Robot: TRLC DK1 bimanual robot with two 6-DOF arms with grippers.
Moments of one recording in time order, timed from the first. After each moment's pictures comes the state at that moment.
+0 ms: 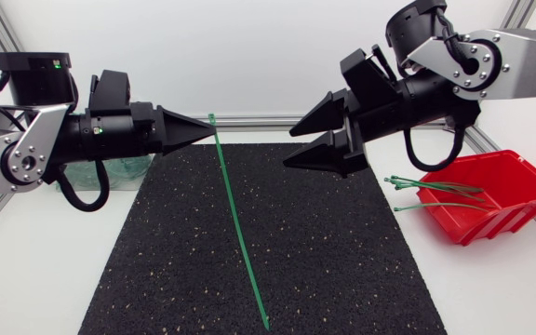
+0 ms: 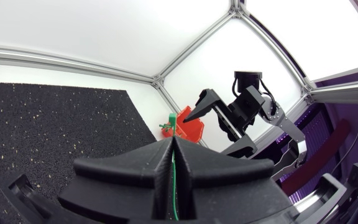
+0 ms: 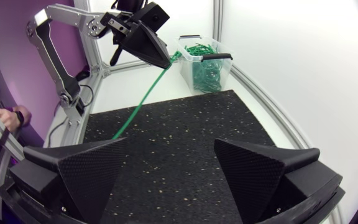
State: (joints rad) left arm -0.20 1.41 0.86 0.20 0.96 -0.53; right arm 0.33 1.56 1.25 -0.58 -0.84 -0.68
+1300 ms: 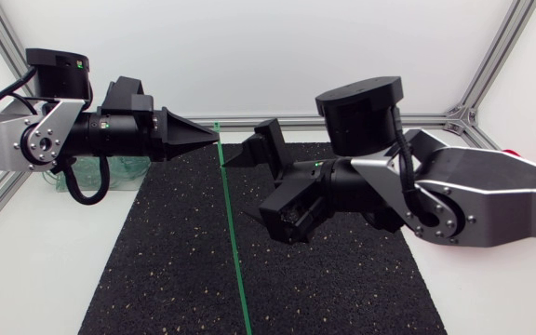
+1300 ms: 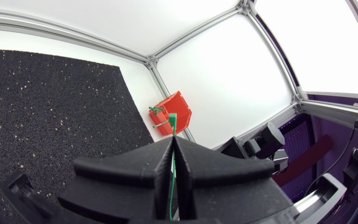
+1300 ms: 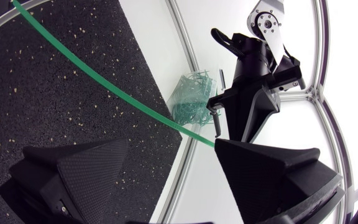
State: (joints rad) left arm -0.17 1.52 0.95 0.07 1.12 -0.55; right arm 0.76 1.43 0.85 0.09 -0.28 -1.57
